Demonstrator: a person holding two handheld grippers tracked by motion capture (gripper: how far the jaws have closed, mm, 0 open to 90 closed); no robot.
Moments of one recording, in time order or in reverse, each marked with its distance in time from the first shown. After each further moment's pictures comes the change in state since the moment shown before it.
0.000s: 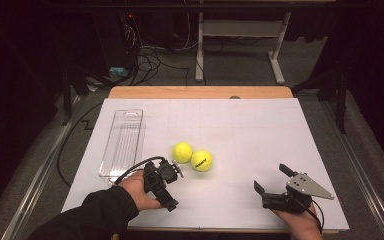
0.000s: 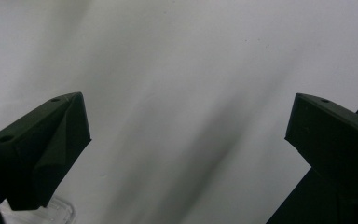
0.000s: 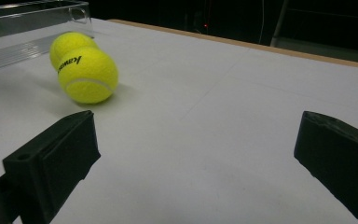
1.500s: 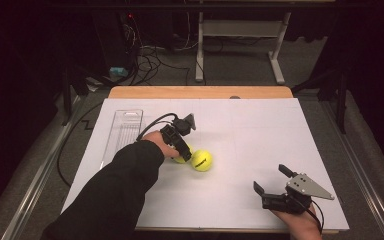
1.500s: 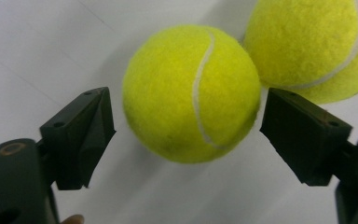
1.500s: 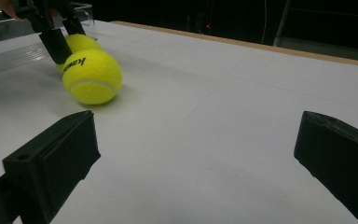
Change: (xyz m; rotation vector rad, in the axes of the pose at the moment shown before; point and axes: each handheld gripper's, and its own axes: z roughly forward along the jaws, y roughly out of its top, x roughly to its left) left arm 0.095 0.096 -0.002 0.024 -0.069 -0.162; right arm 0.001 -0.001 0.000 -0.004 0.013 0.010
